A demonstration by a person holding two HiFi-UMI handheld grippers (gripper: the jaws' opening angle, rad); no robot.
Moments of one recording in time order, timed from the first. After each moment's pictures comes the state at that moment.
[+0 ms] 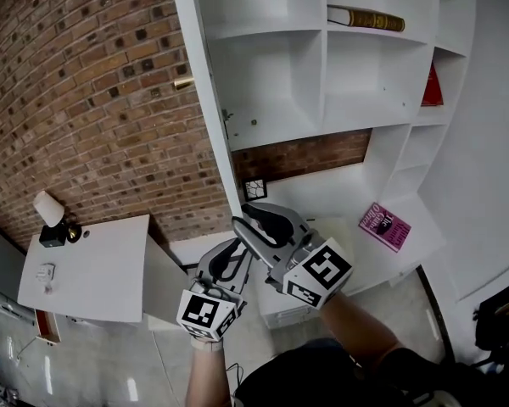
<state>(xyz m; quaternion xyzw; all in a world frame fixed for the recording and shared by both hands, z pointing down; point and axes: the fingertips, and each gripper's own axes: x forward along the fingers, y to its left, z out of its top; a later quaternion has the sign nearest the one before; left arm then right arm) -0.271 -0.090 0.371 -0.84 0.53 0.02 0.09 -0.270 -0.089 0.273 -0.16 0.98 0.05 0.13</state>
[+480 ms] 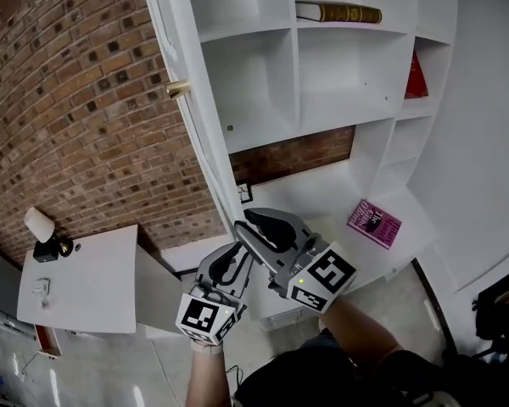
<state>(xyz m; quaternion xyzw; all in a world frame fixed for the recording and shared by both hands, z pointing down) -0.226 -0.113 0.371 -0.86 0.50 0.02 0.08 -0.222 -0.112 0.273 -0.18 0.97 0.04 0.15</state>
